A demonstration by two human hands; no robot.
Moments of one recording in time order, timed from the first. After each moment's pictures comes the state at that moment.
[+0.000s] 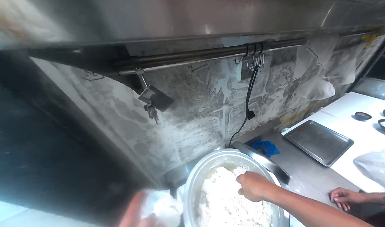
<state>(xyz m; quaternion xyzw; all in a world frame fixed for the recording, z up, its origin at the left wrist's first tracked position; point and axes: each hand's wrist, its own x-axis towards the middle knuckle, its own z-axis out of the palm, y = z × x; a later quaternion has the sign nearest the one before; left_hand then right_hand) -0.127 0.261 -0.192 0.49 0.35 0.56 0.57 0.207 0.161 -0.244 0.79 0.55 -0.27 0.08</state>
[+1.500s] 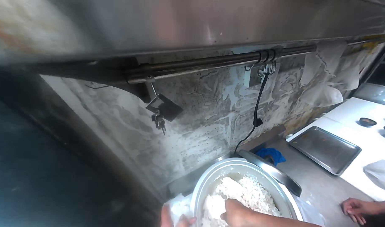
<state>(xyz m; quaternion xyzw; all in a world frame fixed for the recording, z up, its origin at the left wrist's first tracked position) -0.054 0.278 -0.308 0.45 0.40 0.62 0.51 0.136 0.223 -0.330 0.79 0.39 -0.46 -0.05</state>
